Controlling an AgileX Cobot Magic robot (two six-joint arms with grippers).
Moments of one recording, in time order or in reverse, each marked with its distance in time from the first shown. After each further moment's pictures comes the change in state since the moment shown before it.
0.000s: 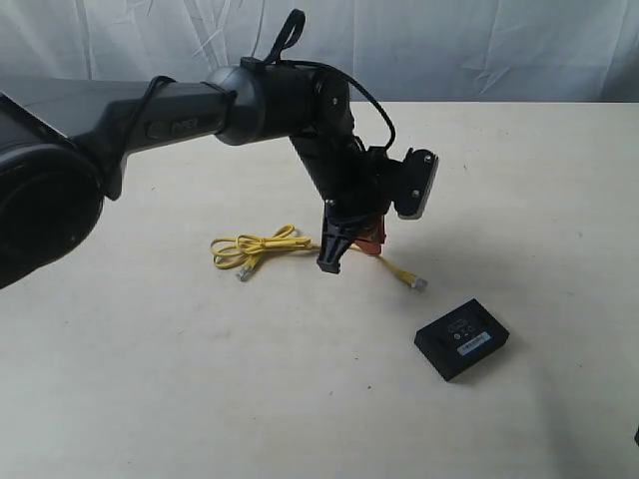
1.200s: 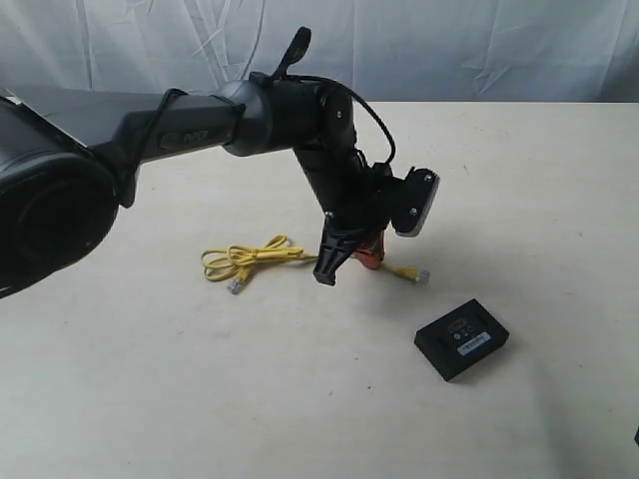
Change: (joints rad) left arm -0.004 0.029 -0.004 -0.013 0.027 0.051; right arm 0.000 0.000 0.000 0.000 0.000 0.000
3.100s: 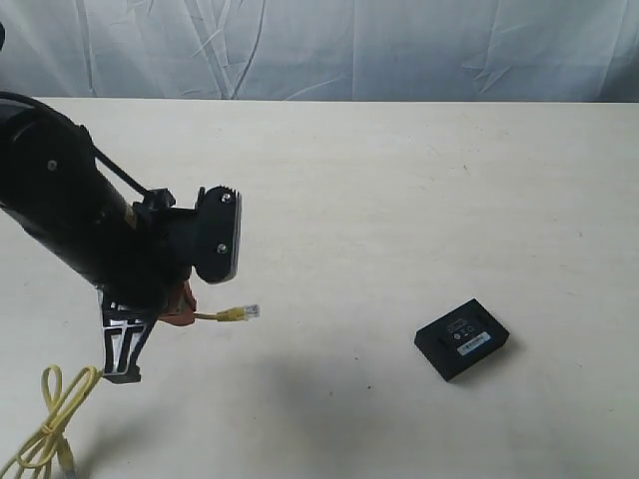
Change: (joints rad) left arm 0.104 -0.847 1.031 0.207 -0.211 -0.467; right arm 0.000 0.000 0.000 -0.055 -0.761 -0.002
